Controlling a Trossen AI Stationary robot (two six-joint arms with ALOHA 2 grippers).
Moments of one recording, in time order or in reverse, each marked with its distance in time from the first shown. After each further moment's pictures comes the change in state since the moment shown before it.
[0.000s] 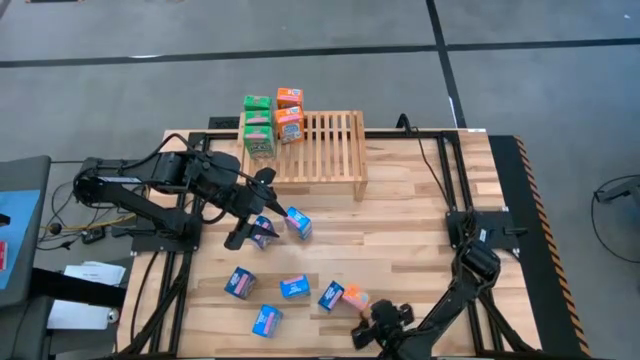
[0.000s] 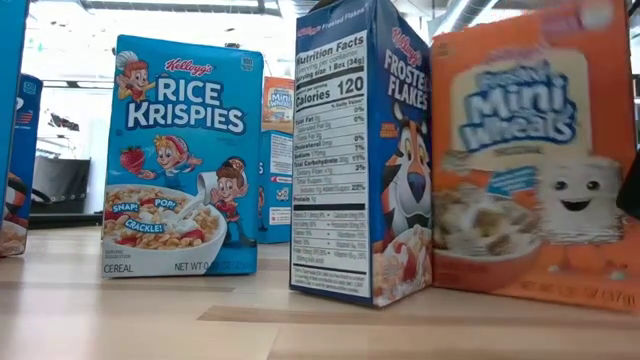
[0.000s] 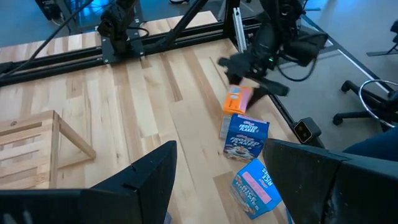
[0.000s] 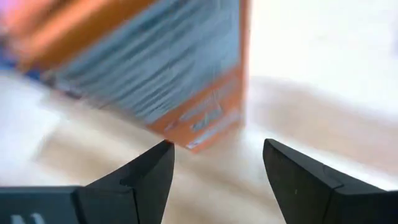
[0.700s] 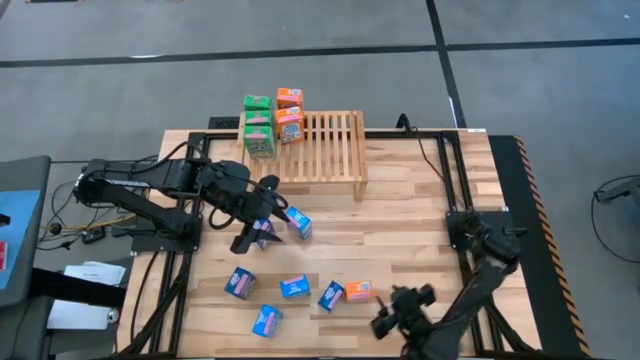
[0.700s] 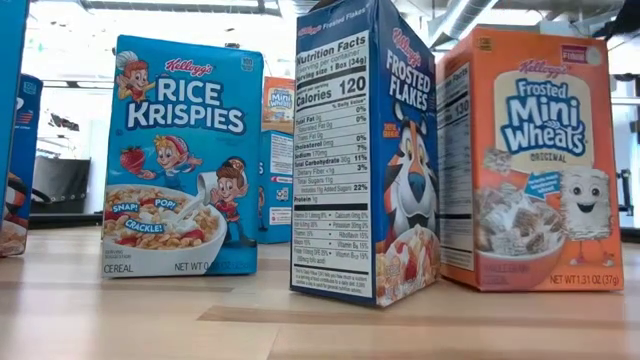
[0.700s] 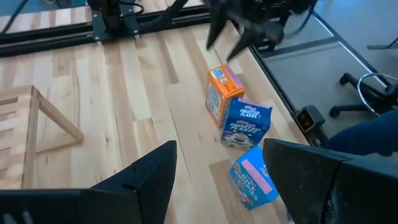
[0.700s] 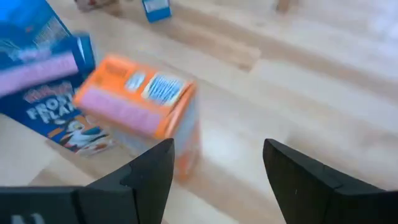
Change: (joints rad) left arm 0.000 0.000 -0.107 0.053 0.003 -0.033; right arm 0.061 -0.180 -0.035 -0.338 0.132 -0.029
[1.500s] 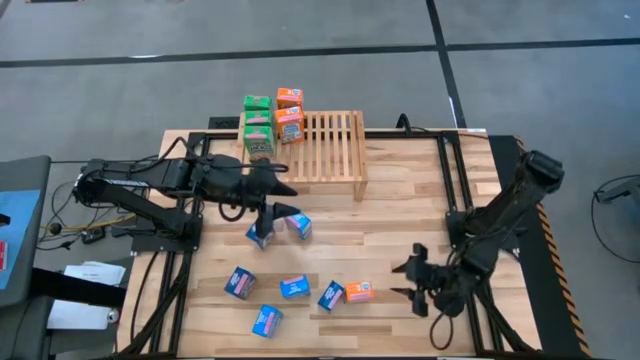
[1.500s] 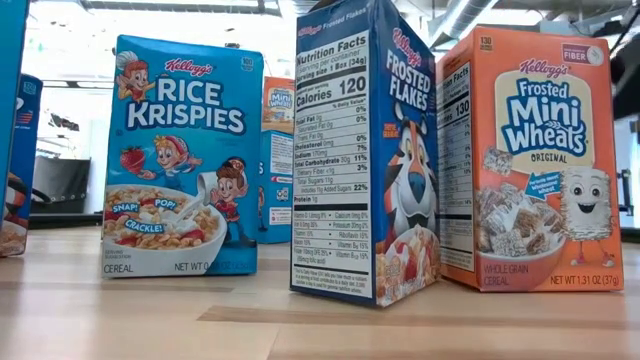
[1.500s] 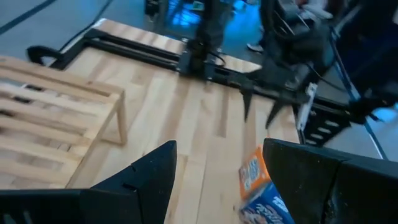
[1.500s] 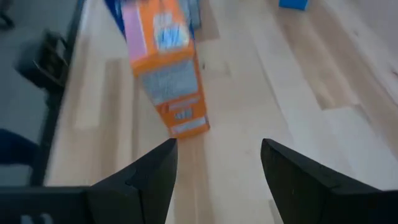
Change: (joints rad) left arm 0.000 -0.008 0.001 0.178 -0.317 -0.397; right arm -0.028 -0.821 -1.068 1.242 -0.106 -1.226
